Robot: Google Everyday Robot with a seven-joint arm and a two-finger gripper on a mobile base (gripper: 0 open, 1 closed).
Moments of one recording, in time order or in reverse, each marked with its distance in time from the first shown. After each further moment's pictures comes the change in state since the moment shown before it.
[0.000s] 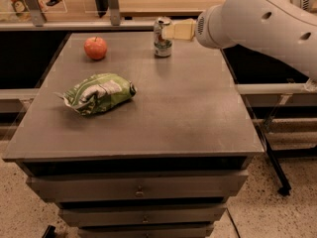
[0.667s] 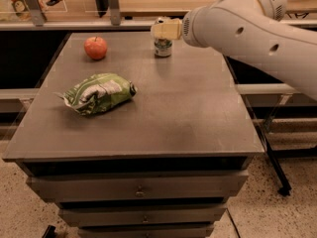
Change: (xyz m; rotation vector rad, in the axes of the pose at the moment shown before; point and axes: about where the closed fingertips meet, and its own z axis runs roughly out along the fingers) arm -0.015 0.021 0.024 -0.011 -0.090 -0.075
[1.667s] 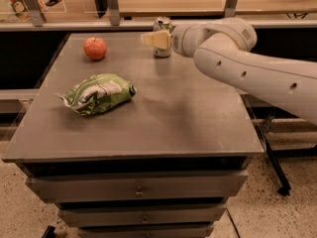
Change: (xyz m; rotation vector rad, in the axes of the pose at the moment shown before) arm -0.005 0.025 0.072 -0.152 -0.208 -0.165
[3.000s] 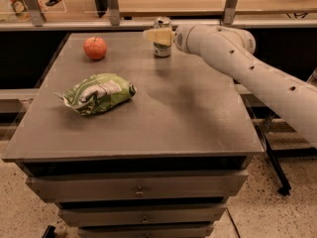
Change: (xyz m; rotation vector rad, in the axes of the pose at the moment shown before) arm -0.003 -0.021 0.041 -0.120 -0.069 0.052
